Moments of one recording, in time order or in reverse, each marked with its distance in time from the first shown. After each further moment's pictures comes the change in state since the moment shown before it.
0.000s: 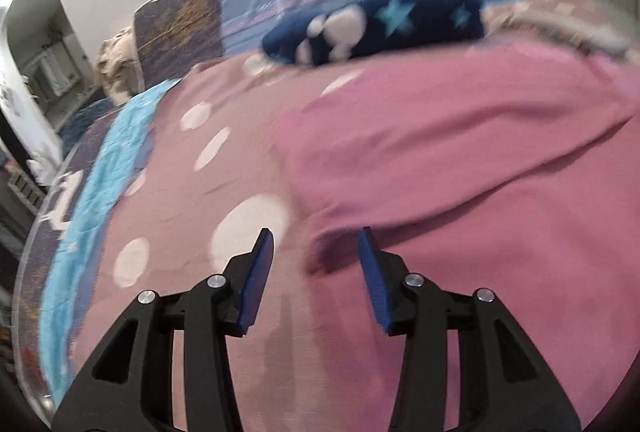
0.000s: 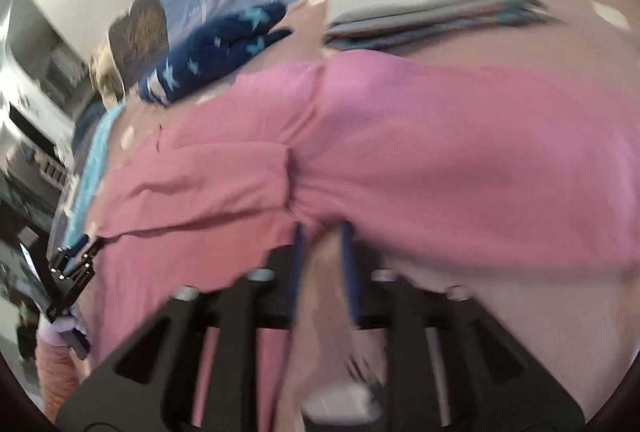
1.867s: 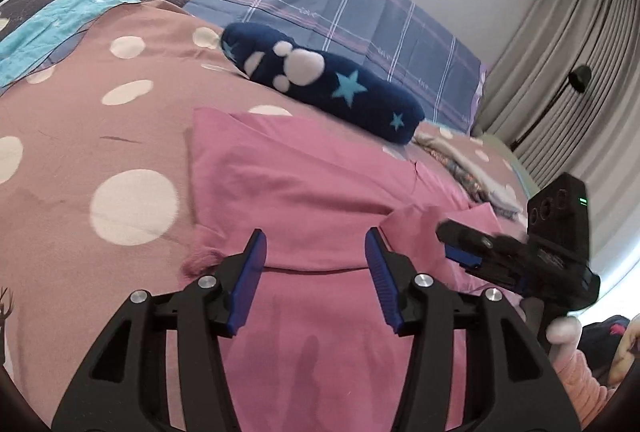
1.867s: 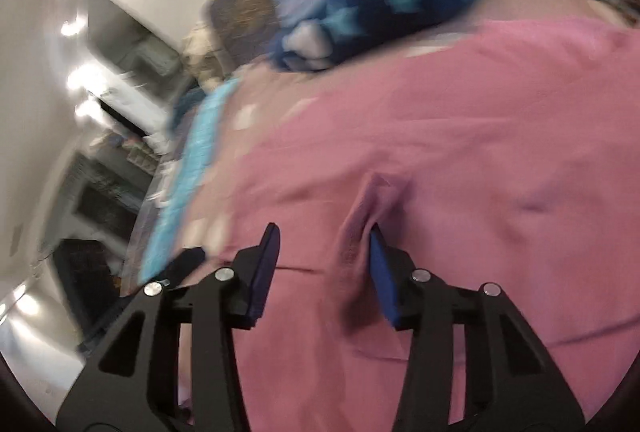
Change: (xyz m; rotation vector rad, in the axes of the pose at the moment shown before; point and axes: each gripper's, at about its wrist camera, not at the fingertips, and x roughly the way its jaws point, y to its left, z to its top) left arm 0.002 0.046 -0.011 -0.520 -0.078 -0.545; right arm 0.111 0.203 -0.006 -0.112 0.108 0.454
